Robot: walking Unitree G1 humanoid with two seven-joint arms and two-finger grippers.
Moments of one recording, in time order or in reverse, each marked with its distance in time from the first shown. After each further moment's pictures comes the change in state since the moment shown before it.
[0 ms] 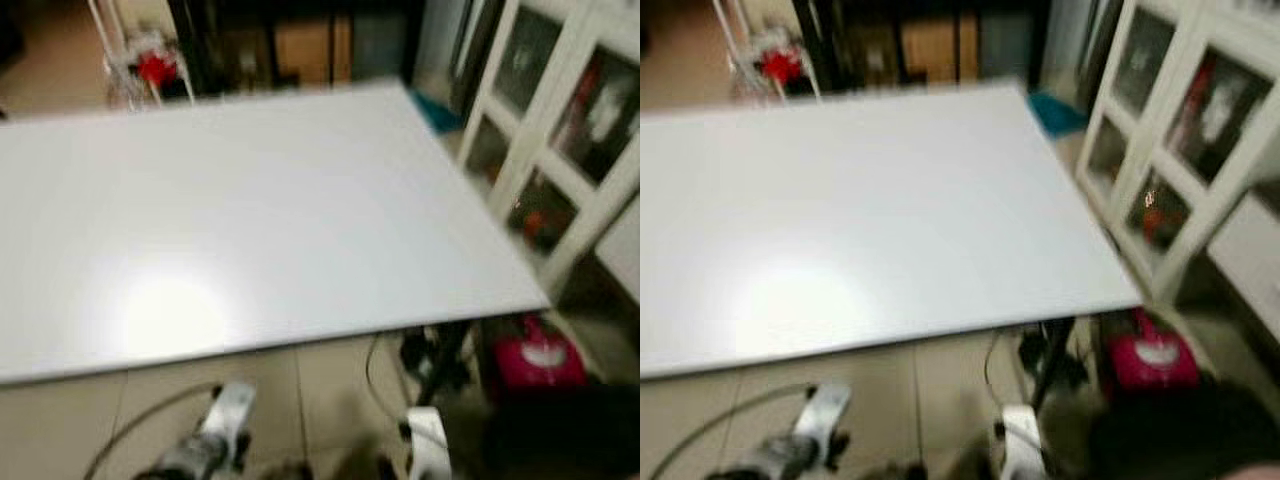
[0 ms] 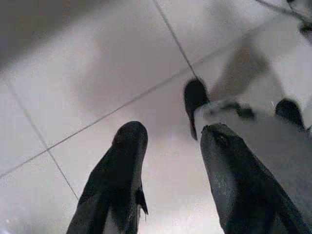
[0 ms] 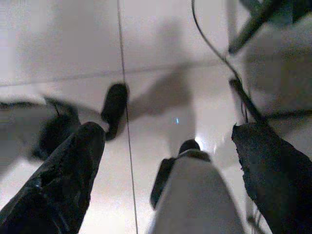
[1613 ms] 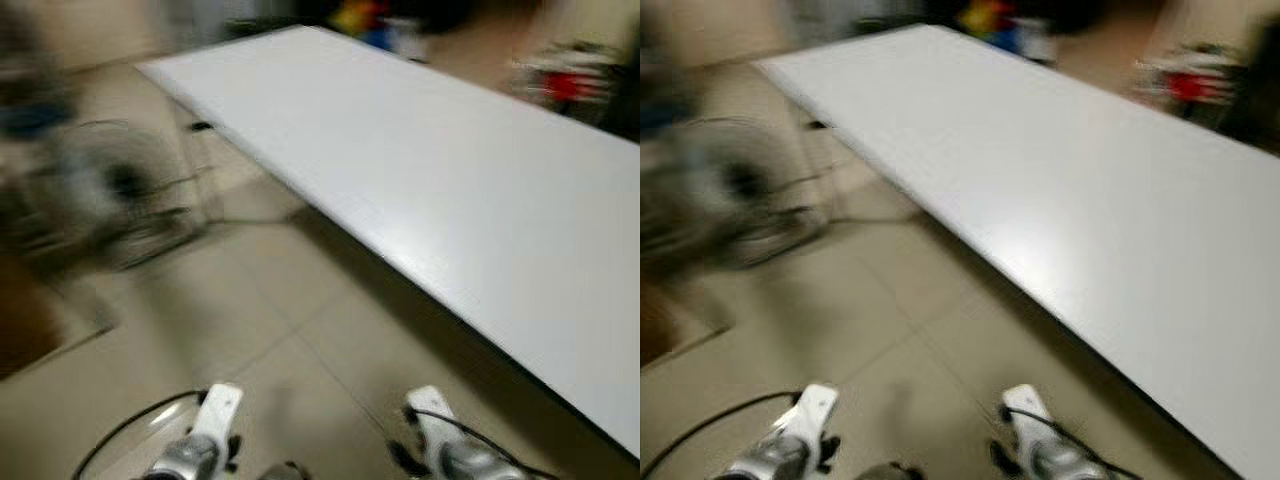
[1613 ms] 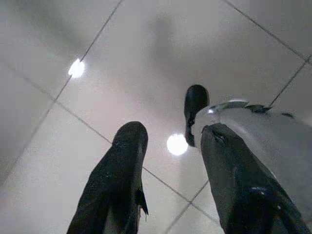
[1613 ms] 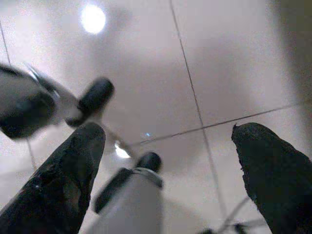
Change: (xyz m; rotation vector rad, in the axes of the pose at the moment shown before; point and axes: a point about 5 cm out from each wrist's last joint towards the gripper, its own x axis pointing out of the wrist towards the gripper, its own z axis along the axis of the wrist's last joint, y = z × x) left arm -0.002 0.005 -0.016 -0.103 0.010 0.029; right arm -0.007 -0.043 0.030 -0.340 -0.011 0.048
